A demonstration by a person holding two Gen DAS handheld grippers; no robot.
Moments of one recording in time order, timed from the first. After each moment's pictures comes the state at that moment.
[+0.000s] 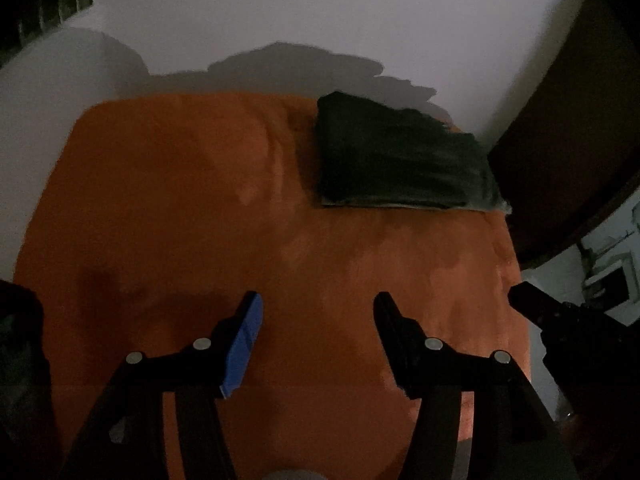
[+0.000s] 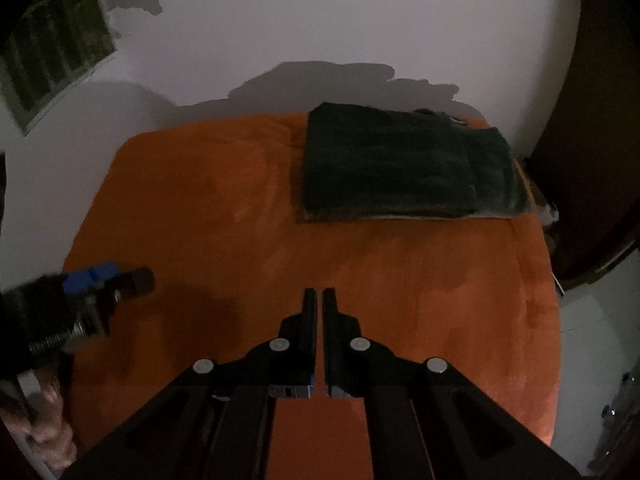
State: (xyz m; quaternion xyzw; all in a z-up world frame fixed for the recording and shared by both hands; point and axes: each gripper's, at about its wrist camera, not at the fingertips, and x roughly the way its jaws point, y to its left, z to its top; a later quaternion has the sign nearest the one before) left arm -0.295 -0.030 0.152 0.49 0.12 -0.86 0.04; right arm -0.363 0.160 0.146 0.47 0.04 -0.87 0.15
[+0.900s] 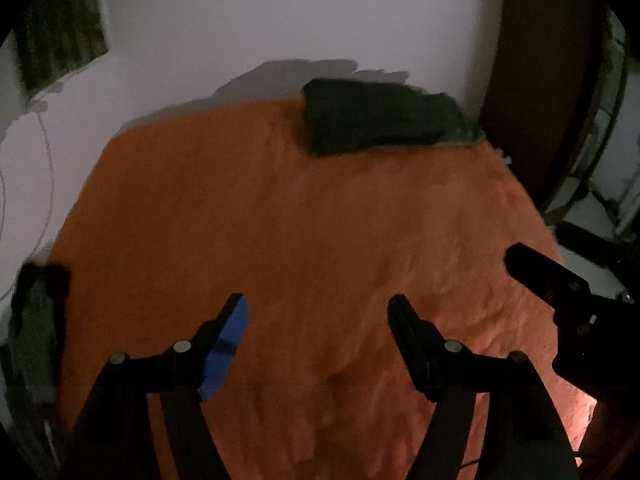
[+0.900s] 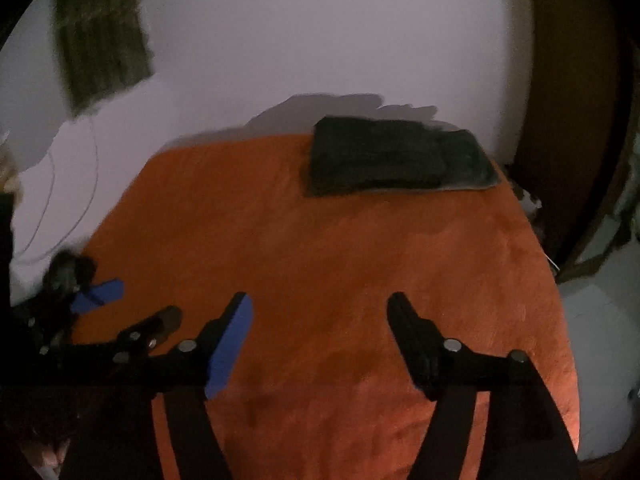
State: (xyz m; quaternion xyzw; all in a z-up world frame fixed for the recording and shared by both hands) left arm -0.111 0.073 0.057 0.43 0.03 -0.90 0.08; right arm -0.148 0.237 0.086 0.37 0.04 -0.91 0.17
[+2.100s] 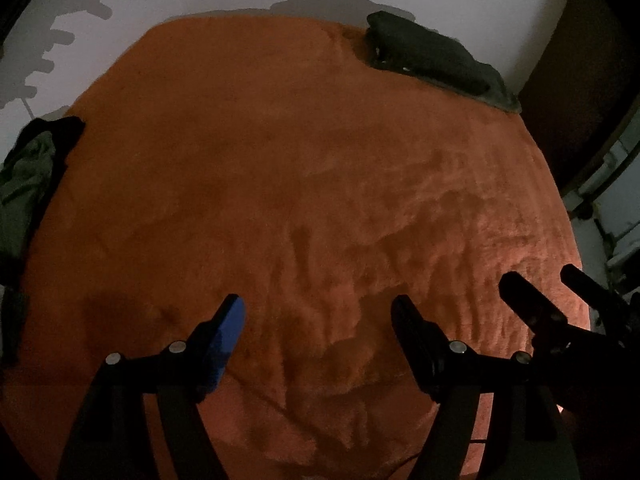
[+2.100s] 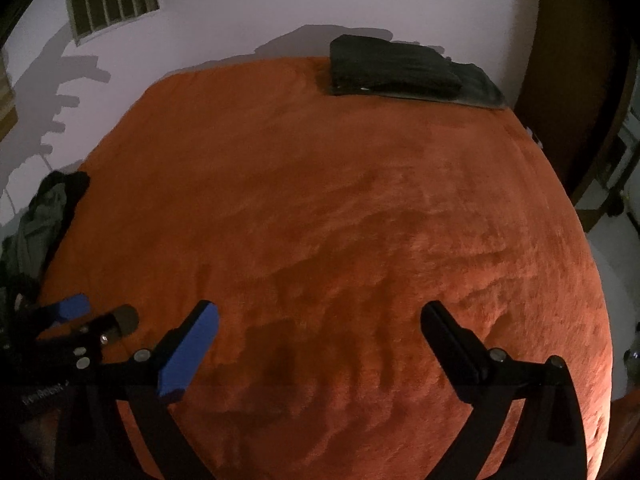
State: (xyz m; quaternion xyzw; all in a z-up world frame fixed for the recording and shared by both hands) left arm -0.012 0.007 -0.040 0.49 0.14 -0.85 0.10; right arm -0.040 0.188 -0.027 0.45 0.05 -0.88 0.14
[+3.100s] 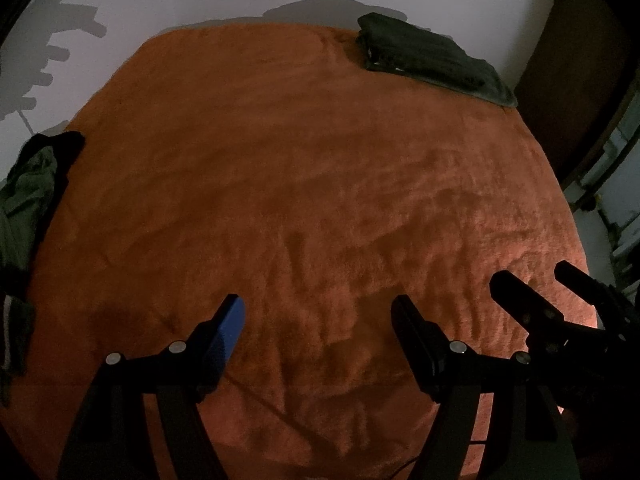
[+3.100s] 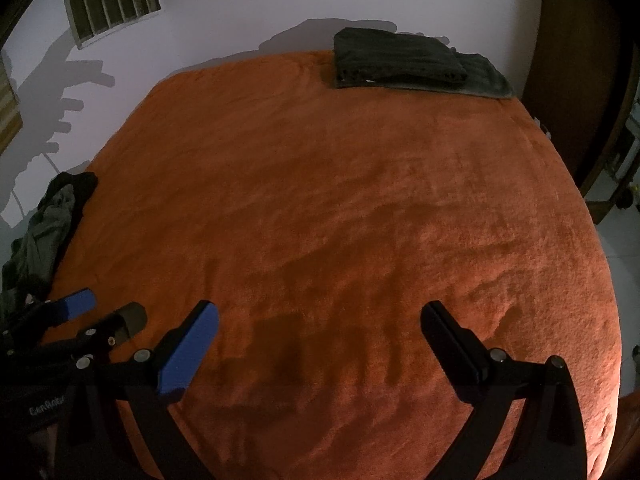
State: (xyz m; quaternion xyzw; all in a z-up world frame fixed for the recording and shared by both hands) left arm -0.010 0.022 -0.040 0.49 0.12 -0.86 0.10; right arm -0.044 0.191 -0.025 0.46 0.03 -0.87 0.15
